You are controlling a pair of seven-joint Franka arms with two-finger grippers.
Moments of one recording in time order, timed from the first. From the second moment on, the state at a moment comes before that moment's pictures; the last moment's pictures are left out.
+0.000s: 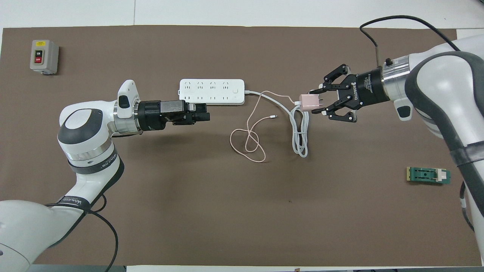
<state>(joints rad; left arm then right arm) -0.21 0.31 -0.01 -2.01 -1.68 1.73 0.74 0.21 0.26 -0.14 -1.73 0.88 1.85 1.28</state>
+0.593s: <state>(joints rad) -0.21 0.31 -0.01 -2.01 -1.69 1.74 0.74 0.42 0.27 -0.14 -1.73 0.94 2.05 1.43</state>
